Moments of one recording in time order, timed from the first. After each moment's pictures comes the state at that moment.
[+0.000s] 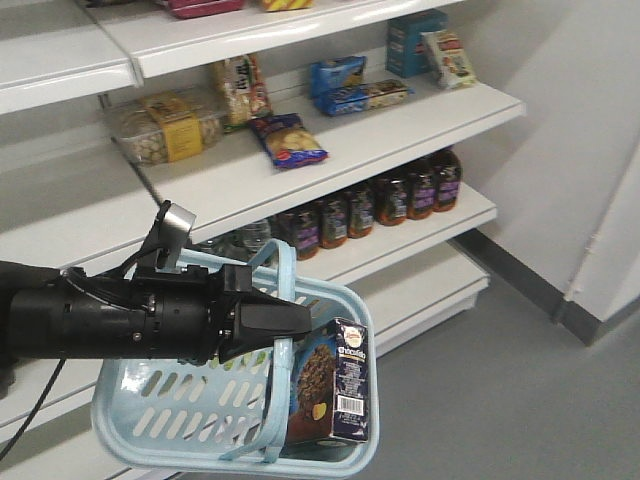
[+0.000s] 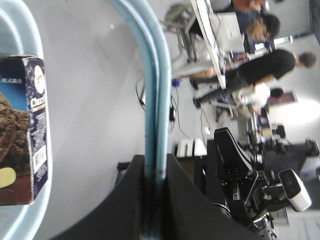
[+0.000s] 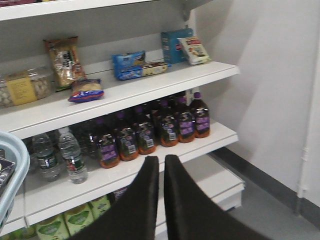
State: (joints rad) left arm -0.34 1.49 -0.78 -1.66 0.91 0.85; right arm 0.04 -0.01 0.03 0.07 0.17 0.04
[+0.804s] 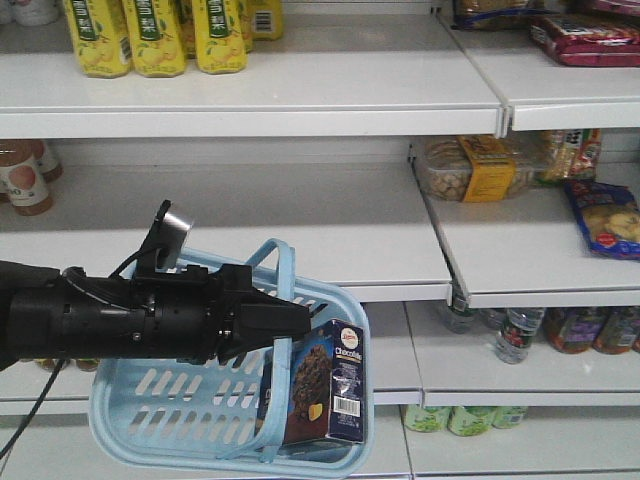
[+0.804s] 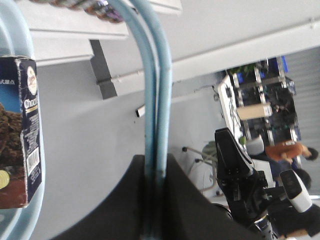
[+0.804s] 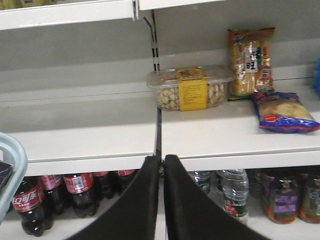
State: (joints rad) left arm -0.34 1.49 -0.78 -1.66 0.91 0.85; right arm 0.04 -0.01 0.03 0.07 0.17 0.04
